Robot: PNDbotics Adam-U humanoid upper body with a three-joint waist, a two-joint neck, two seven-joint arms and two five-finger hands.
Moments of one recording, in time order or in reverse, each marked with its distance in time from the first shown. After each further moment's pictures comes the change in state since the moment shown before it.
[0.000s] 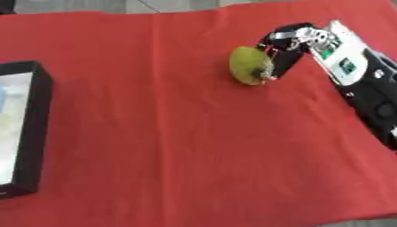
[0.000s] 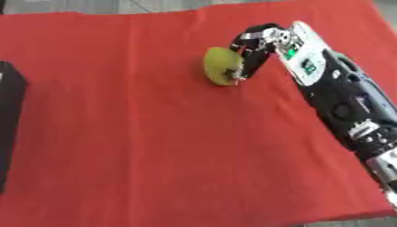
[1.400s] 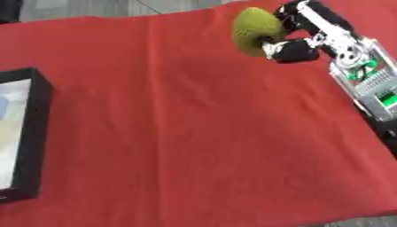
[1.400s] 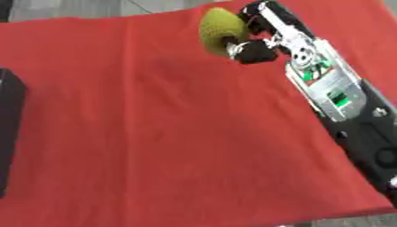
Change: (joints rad) left arm -0.033 0.015 -0.008 0.001 -0.003 -0.025 -0.006; right arm 0.276 -0.043 -0.049 -0.622 -0.263 0.206 -0.555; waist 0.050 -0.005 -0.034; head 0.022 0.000
